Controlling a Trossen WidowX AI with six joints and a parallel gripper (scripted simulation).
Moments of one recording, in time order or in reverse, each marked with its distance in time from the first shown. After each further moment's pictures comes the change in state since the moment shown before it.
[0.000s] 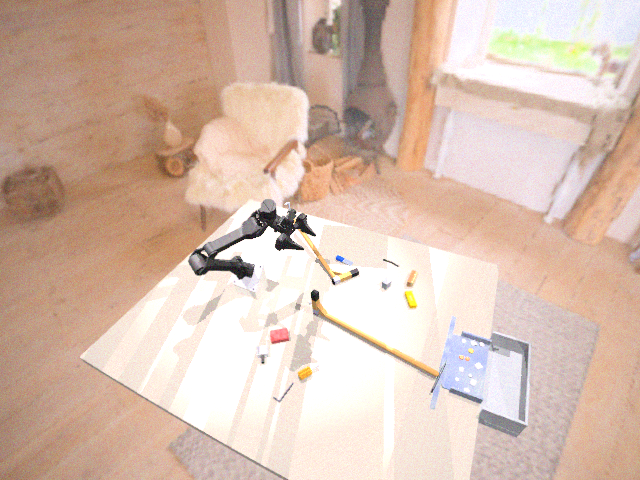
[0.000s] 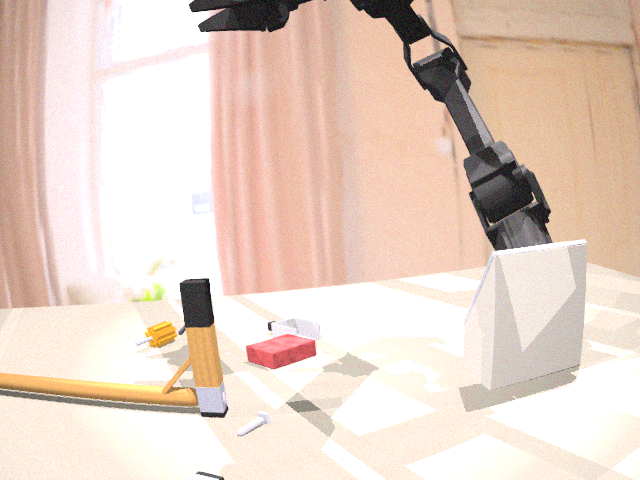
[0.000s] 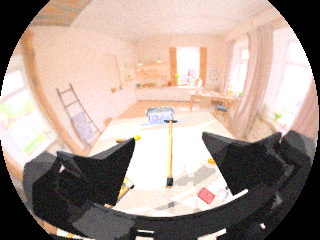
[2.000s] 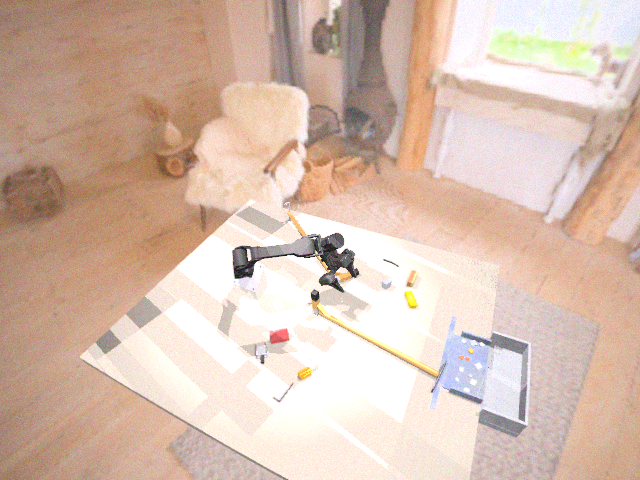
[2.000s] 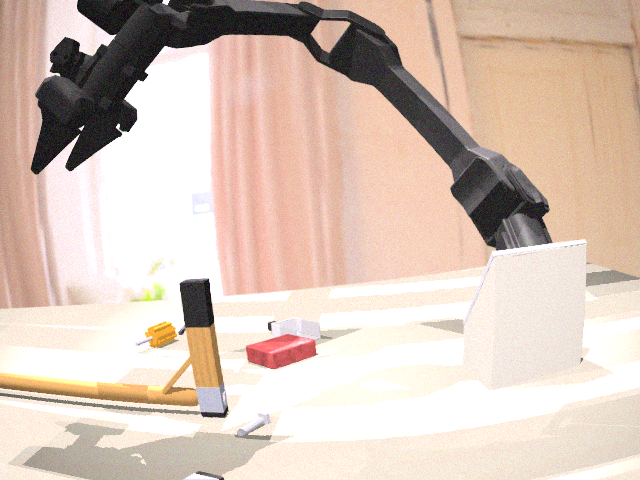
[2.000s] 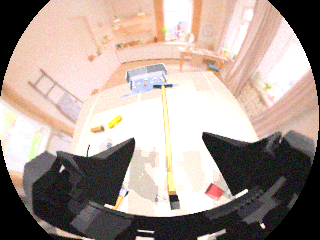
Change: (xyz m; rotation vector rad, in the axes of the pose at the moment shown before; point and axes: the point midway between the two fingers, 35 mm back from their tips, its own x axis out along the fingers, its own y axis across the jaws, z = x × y) arm 0.213 -0.014 -0.059 0.073 0.502 -0.104
